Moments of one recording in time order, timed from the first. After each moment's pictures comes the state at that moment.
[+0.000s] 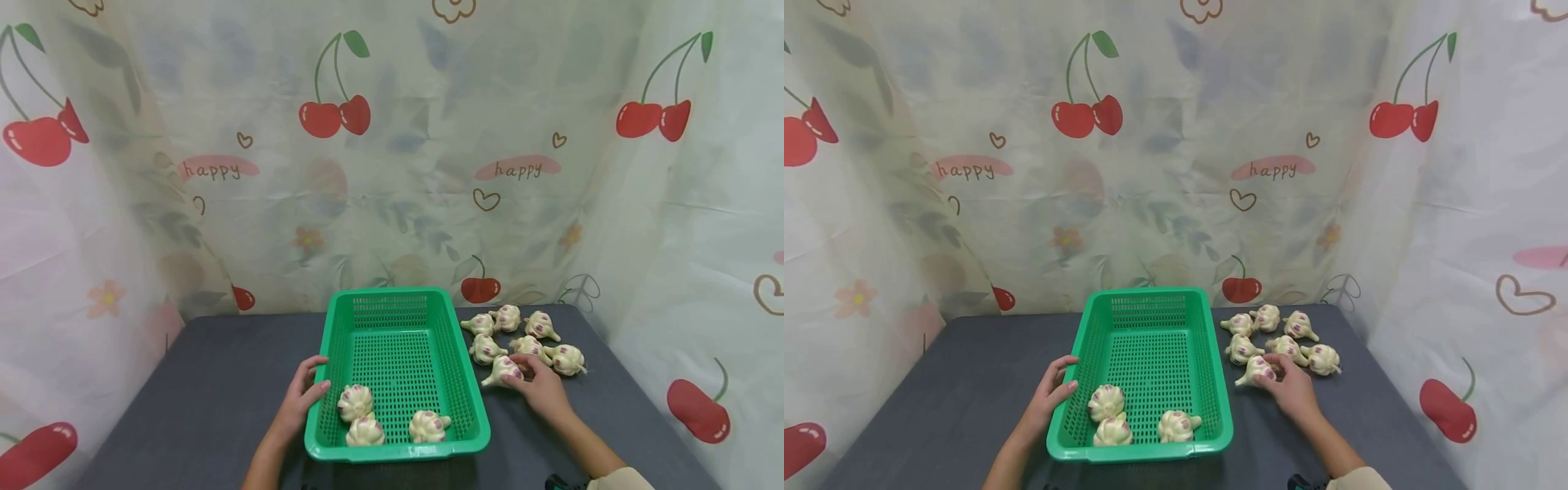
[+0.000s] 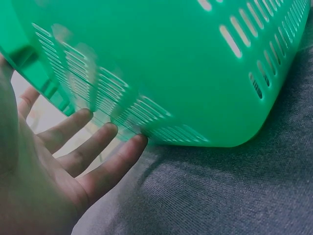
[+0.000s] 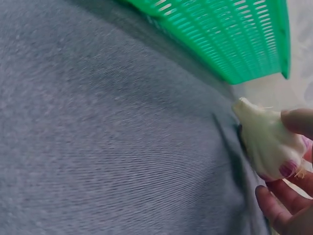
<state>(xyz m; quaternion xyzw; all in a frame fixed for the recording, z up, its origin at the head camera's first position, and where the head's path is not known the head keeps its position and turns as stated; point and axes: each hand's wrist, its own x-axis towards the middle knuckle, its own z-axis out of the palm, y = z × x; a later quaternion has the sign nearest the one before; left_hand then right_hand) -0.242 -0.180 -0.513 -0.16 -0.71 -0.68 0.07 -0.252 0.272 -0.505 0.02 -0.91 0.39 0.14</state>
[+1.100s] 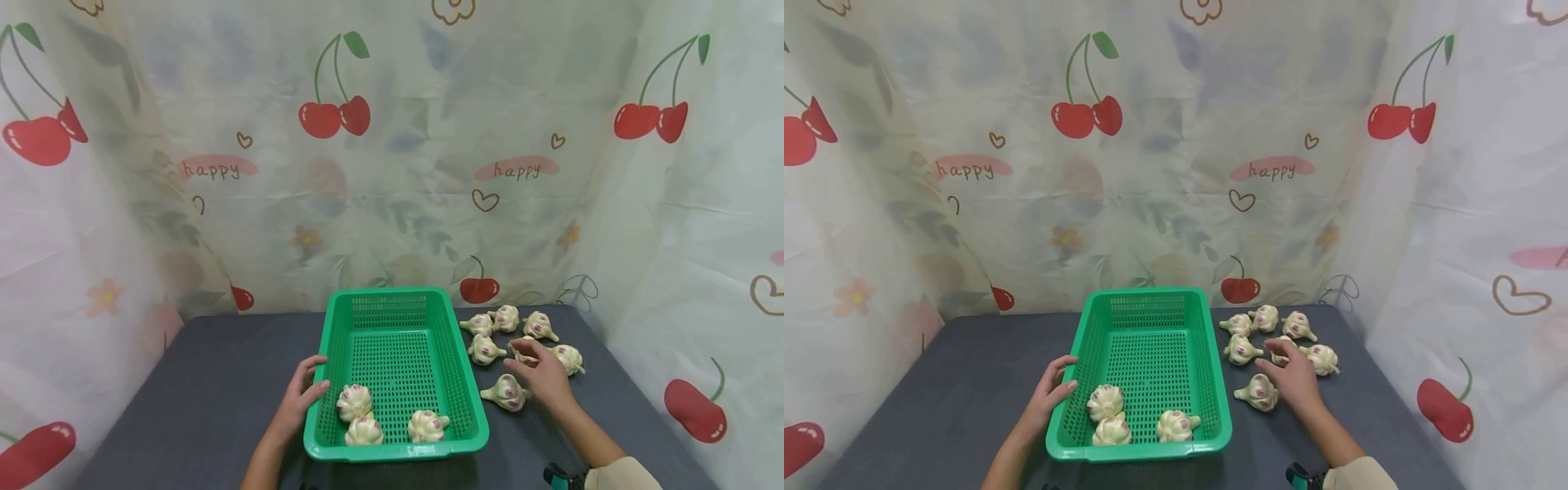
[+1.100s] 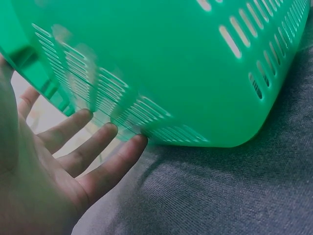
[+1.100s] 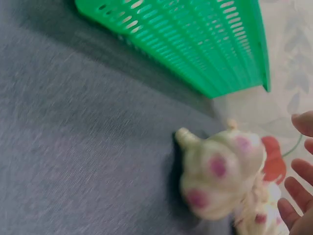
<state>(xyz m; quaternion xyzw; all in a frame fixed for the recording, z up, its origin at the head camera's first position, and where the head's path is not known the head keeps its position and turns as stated) -0.238 -0.179 -0.508 -0.17 -0.70 -0.69 0.07 -0.254 0.267 -0.474 0.02 -0.88 0.44 0.16</state>
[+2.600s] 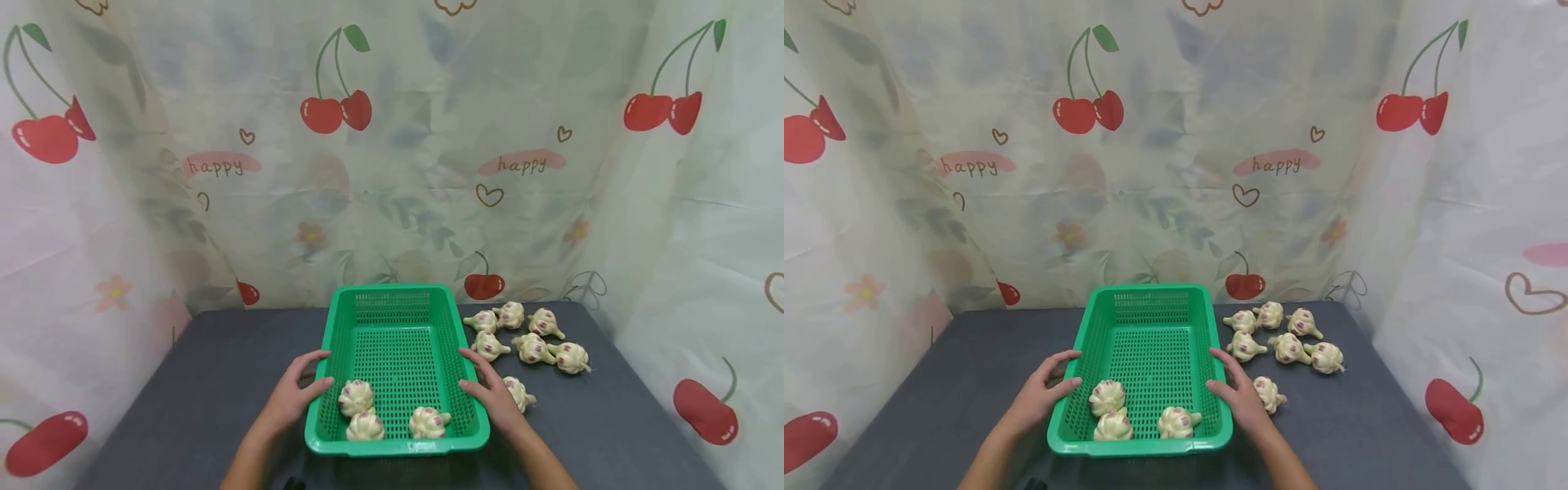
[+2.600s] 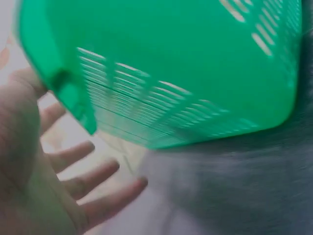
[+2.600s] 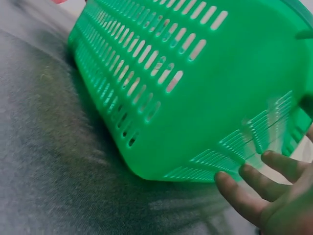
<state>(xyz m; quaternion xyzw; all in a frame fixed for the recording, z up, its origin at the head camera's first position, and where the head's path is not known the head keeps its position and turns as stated) -0.235 -0.189 -0.482 -0.08 -0.82 -0.57 0.02 -0.226 0.186 -0.494 0.12 -0.74 0.66 0.00</state>
